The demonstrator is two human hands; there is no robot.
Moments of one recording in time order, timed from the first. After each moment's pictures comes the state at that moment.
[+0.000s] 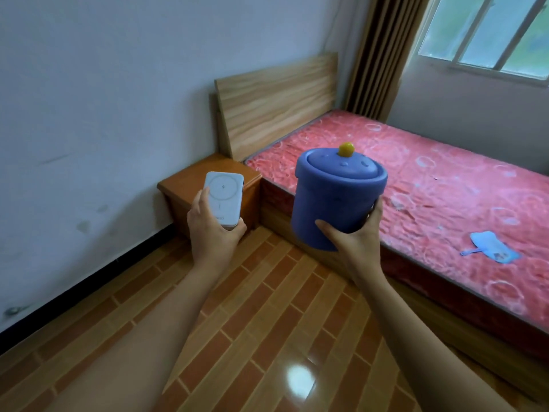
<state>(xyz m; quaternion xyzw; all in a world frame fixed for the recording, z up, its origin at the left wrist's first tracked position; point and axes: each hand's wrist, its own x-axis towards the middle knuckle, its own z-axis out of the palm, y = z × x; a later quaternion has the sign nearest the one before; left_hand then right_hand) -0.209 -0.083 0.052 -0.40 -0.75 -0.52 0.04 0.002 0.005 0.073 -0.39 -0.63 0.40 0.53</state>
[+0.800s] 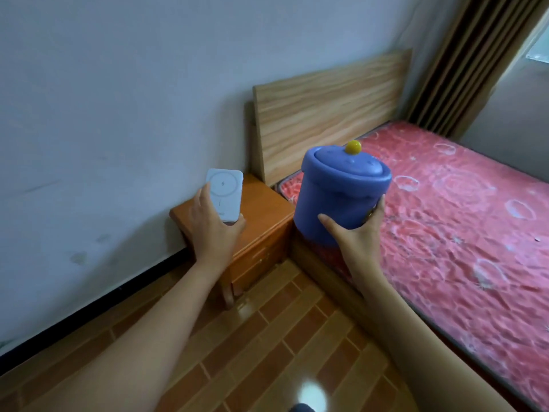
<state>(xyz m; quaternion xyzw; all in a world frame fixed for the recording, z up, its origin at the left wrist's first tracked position) -0.449 0.199 0.032 -0.32 -0.80 -0.51 0.07 -0.261 0.321 0.042 -0.37 -0.64 0.46 0.49</state>
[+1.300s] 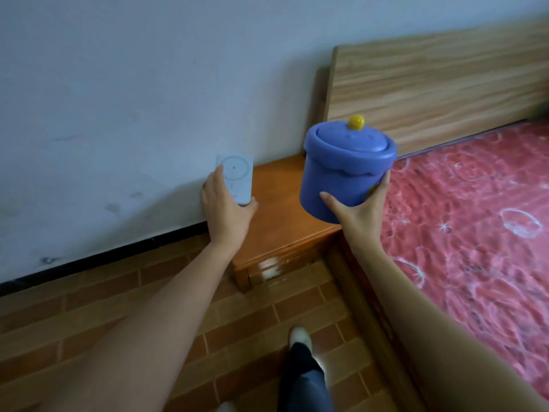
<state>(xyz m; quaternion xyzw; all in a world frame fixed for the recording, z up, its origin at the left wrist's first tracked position) -0.568 0.334 -0.038 -0.16 -0.88 -0.44 0.11 -0.443 0.507 -0.023 -0.27 -0.70 0.54 0.37</state>
